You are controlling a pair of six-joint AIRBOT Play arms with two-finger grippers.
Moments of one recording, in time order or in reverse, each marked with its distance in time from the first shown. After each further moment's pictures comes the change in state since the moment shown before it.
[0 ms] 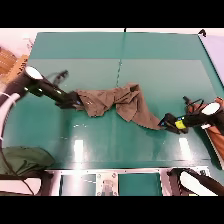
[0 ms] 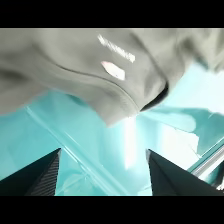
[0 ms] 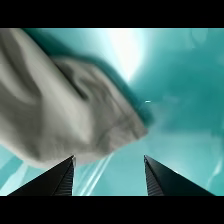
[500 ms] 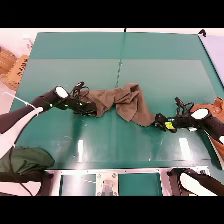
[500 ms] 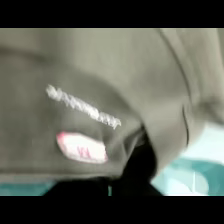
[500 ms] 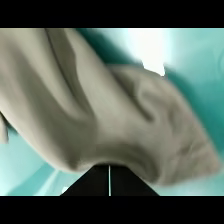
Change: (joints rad) left arm -0.210 -0.032 -0.156 -0.084 0.461 -0.069; right arm 0.108 -0.018 -0.051 0.170 -0.224 -0.083
